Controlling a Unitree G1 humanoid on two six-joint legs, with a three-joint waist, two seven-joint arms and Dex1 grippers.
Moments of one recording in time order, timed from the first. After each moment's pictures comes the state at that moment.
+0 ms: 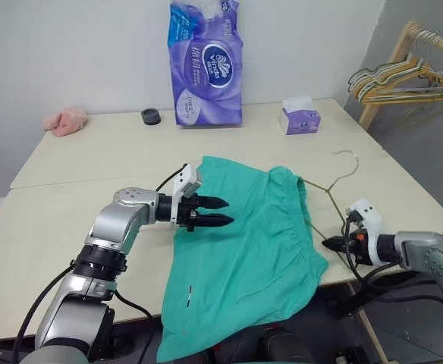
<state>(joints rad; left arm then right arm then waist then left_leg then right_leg) -0.59 0.56 -0.16 0.20 -0.37 0.51 -1.26 -0.24 -0.82 -0.05 -0.24 0.59 1.14 0.70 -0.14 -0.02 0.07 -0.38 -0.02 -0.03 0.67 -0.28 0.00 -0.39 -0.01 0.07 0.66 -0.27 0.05</state>
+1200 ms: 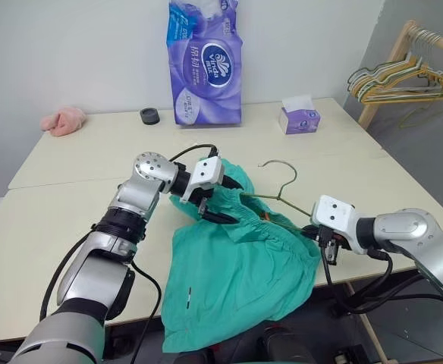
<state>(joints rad) -0.87 0.49 -0.29 0.57 -0.12 -0.03 -1.51 -0.33 -0.99 0.26 -0.58 0.28 0.85 0.83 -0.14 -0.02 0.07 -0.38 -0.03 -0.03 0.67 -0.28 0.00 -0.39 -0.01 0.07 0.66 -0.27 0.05</state>
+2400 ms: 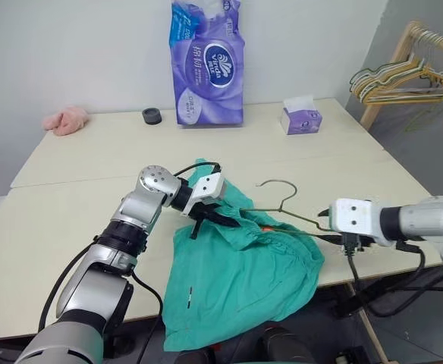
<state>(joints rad) -0.79 0.49 -0.31 0.47 -0.11 0.08 -1.54 -0.20 -1.15 0.07 -0.54 0.13 0.56 1.02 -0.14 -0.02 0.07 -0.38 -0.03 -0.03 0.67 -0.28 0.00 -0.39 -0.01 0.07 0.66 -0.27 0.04</state>
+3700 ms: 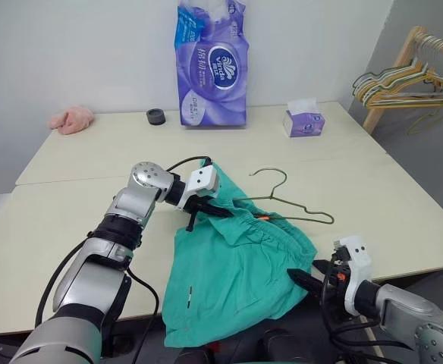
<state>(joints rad) -0.83 0.51 -0.30 0.59 -0.10 0.04 -1.49 0.17 -0.30 -0.23 -0.79 0.61 1.34 0.38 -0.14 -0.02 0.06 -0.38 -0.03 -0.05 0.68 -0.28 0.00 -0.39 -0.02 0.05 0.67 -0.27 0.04</state>
